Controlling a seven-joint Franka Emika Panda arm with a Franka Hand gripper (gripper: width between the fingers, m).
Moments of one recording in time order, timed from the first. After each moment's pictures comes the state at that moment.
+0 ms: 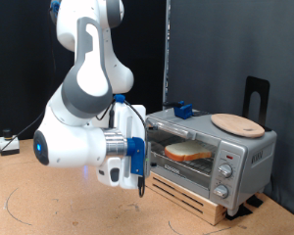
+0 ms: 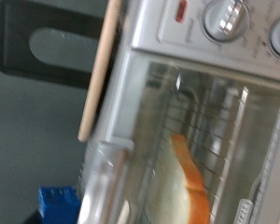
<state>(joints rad) -0.51 0.49 0.14 -1.84 0.91 1.35 -0.35</state>
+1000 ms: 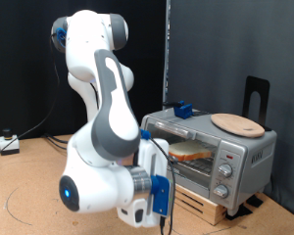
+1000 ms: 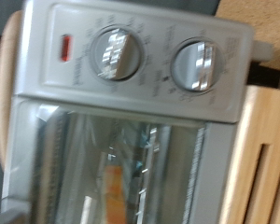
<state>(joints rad) -0.41 0.75 0.16 -1.63 0.91 1.44 -0.25</state>
